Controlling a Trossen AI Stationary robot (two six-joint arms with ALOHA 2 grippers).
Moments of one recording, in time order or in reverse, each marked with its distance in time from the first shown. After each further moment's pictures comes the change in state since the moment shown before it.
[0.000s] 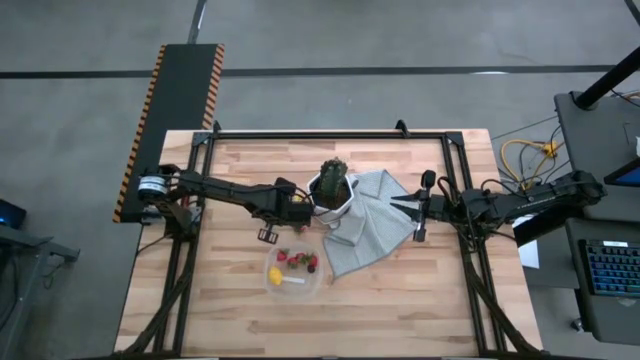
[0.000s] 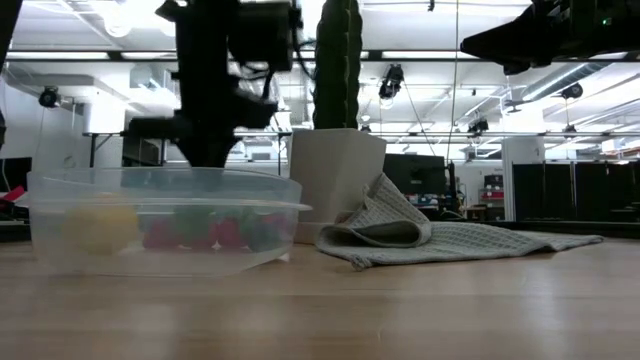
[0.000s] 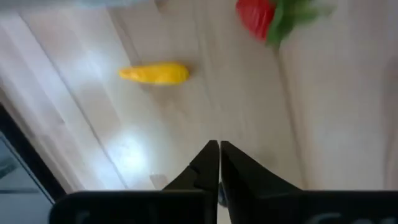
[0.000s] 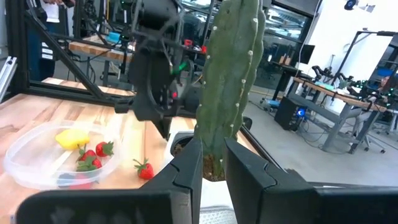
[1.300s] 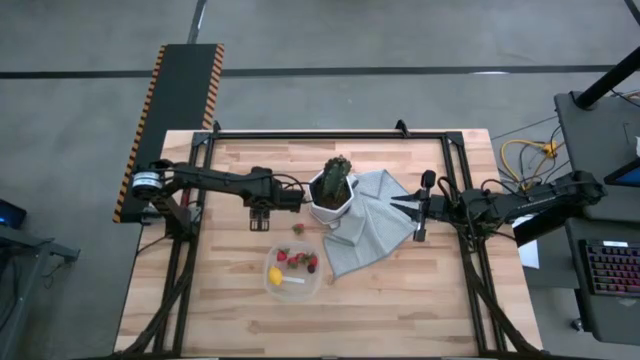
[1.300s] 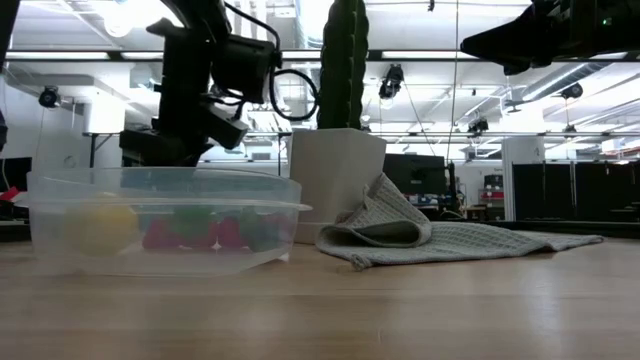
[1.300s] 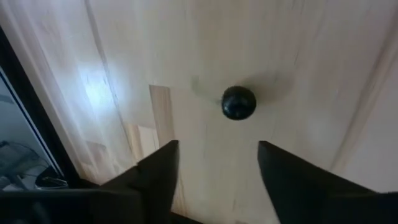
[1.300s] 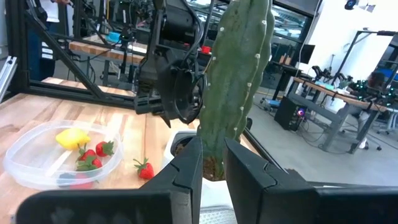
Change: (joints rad) left arm 0.128 -0.053 -0.094 -0.132 -0.047 -0.248; right arm 0.000 0.000 0.000 -0.001 0.000 0.000
